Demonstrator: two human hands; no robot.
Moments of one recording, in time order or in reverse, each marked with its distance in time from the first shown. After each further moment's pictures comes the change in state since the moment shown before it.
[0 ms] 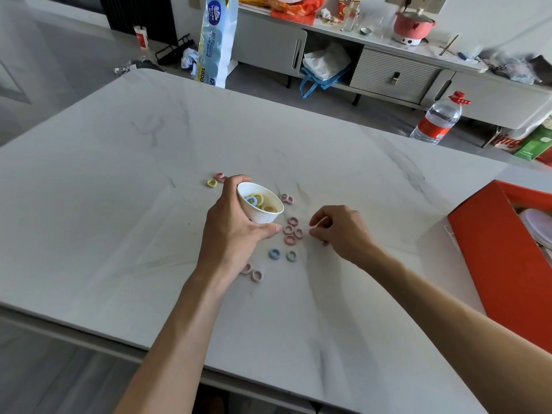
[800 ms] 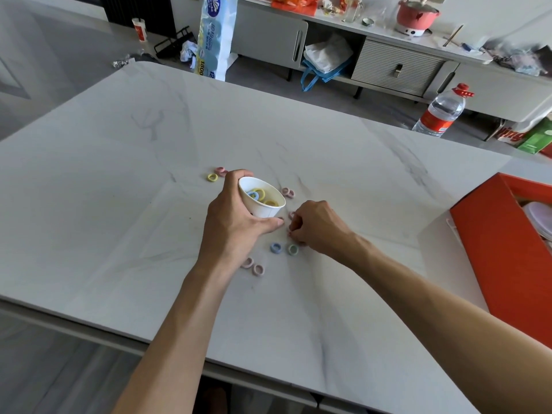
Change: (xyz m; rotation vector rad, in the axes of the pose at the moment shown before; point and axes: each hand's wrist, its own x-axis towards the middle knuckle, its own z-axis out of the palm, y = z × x) left_hand -0.002 0.001 -0.001 0.005 -0.011 -0.010; right_hand 0.007 -0.030 0.028 -0.315 -0.144 -0.060
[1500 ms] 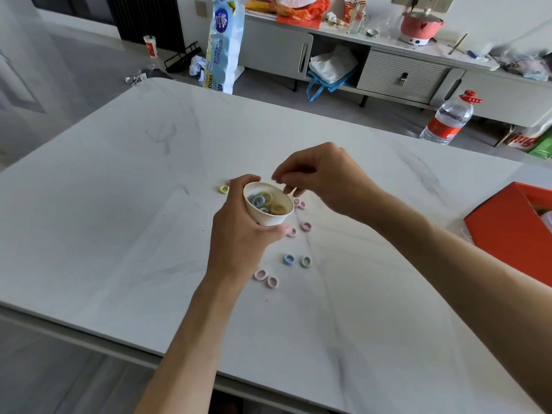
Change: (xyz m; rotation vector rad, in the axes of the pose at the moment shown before) left_hand -0.001 0.002 -0.011 -0.058 0.041 0.022; right_hand -0.007 -0.062 -0.085 0.386 0.141 -0.407
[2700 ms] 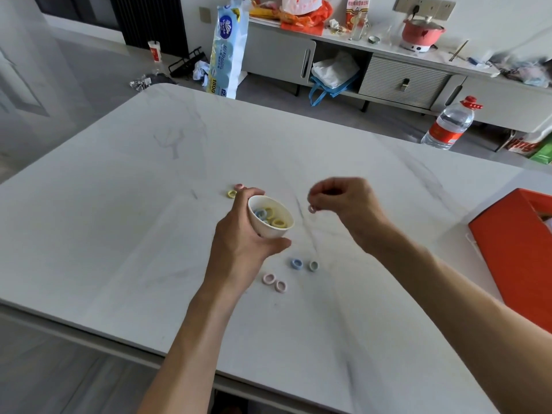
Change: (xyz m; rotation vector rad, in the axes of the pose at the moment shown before) left_hand -0.002 -0.009 -0.016 0.024 -0.080 -0.007; right_hand -0.019 0.036 0.020 0.437 0.259 0.292
